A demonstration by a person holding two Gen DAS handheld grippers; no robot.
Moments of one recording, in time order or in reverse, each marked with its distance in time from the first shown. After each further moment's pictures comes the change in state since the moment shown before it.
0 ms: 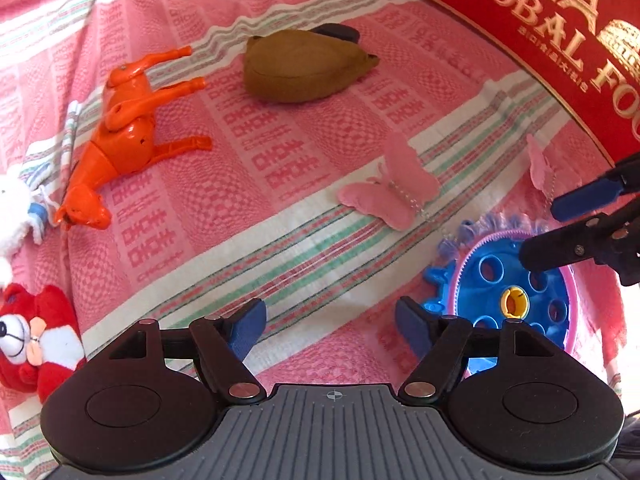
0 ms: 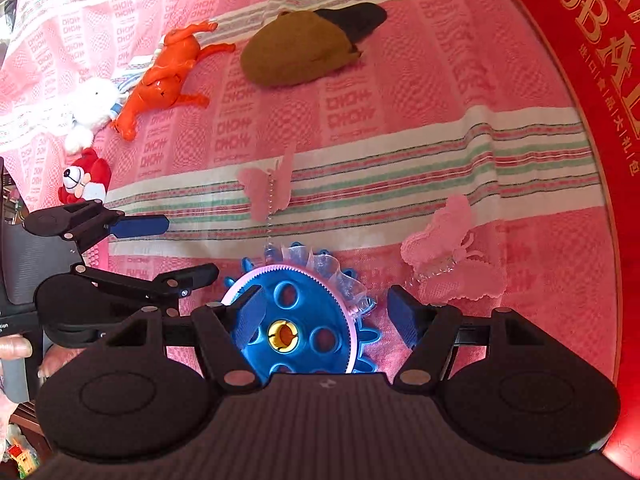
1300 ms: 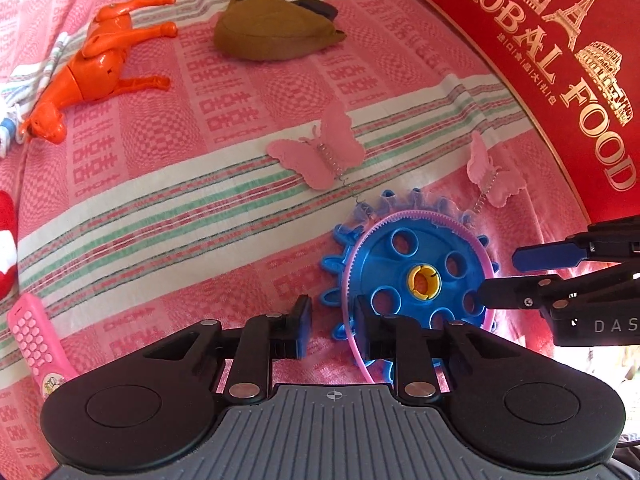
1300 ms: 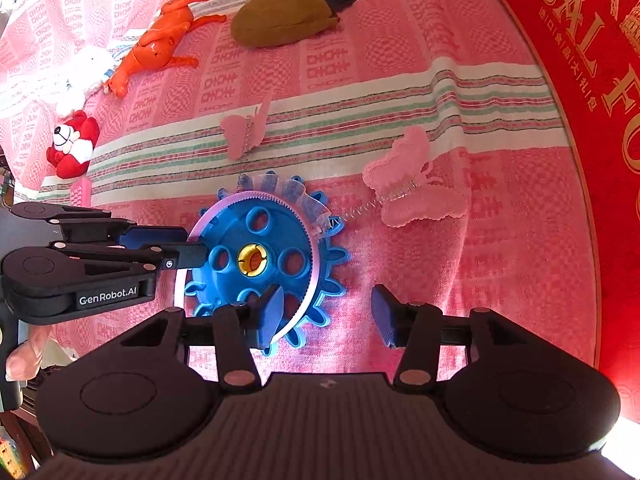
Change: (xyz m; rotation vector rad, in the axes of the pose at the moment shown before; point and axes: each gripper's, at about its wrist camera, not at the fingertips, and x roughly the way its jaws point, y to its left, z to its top) left arm -0.005 -0.038 -0.019 -0.148 0.039 -0.128; right arm -0.005 -0.009 -0.044 -0.015 0.006 -0.075
